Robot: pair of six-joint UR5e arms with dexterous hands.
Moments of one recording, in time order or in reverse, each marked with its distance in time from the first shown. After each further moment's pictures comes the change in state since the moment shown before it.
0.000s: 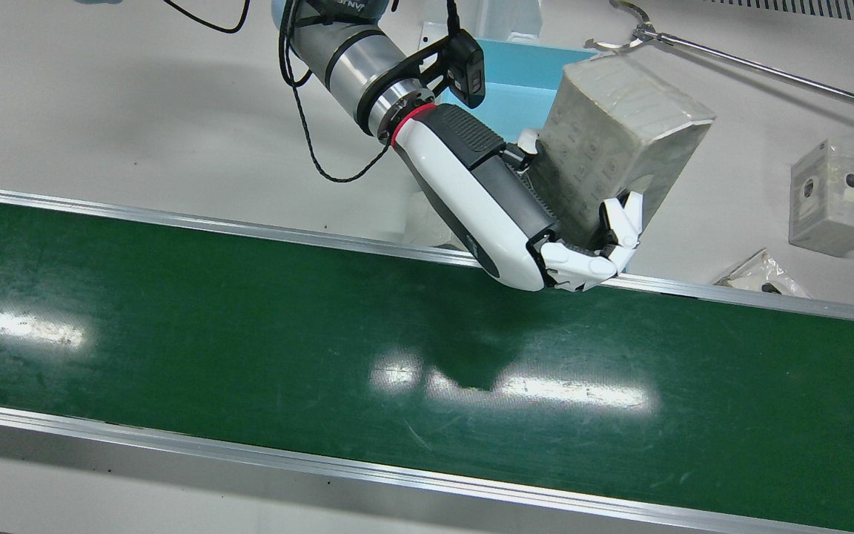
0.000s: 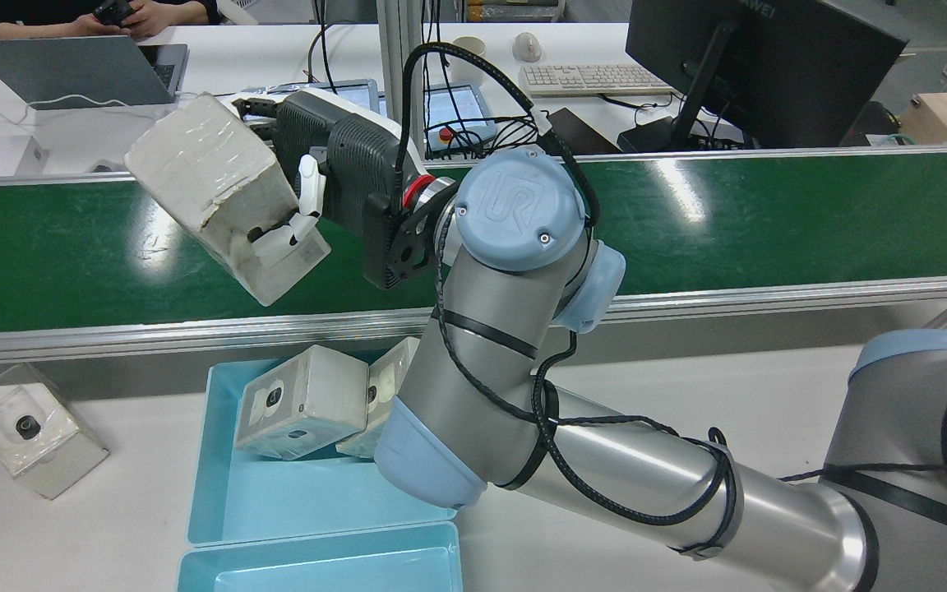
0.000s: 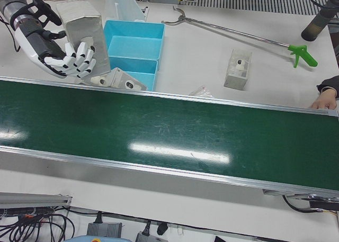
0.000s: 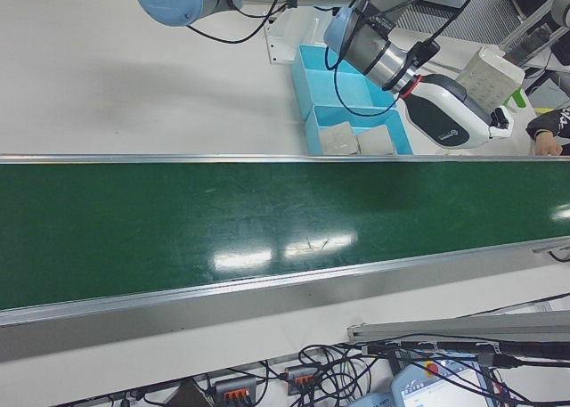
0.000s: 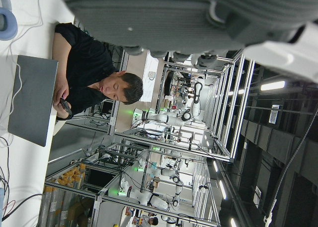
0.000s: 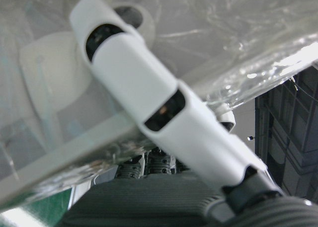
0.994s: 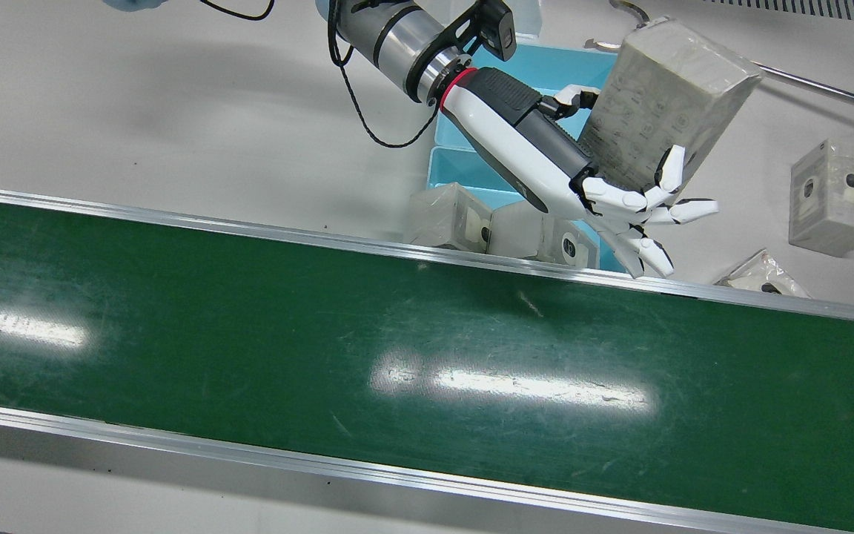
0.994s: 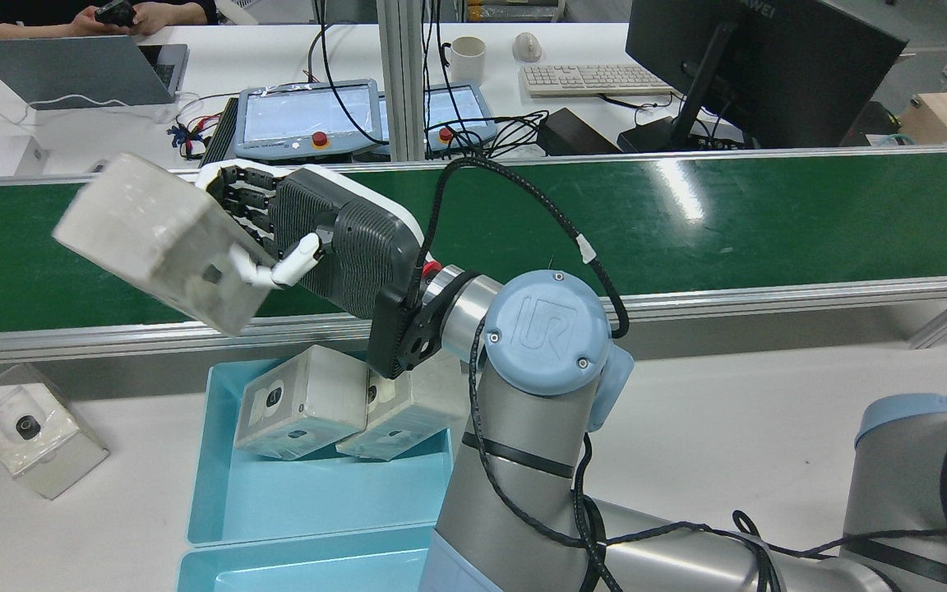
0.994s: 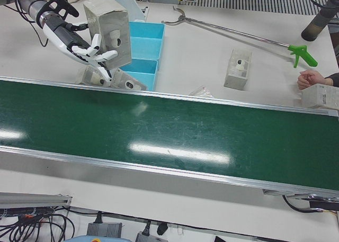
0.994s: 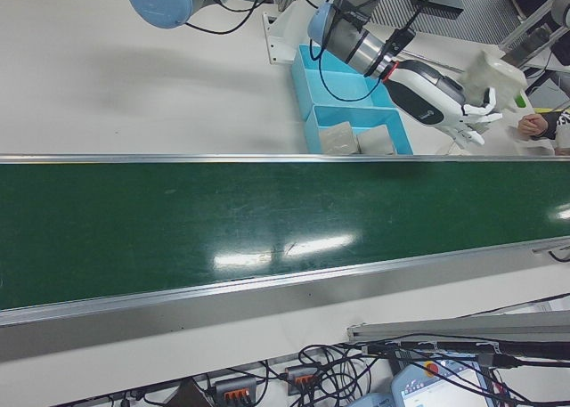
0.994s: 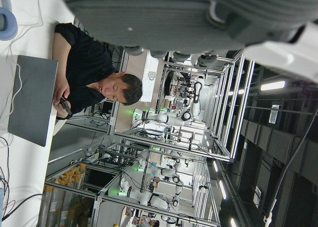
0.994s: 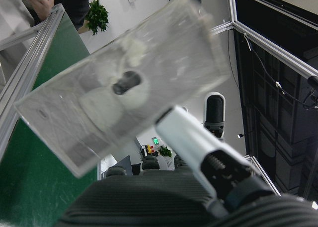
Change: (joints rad) left arm 0.000 0.000 0.000 0.000 0.000 0.000; right arm -0.124 -0.119 0.149 0.042 0.112 0.039
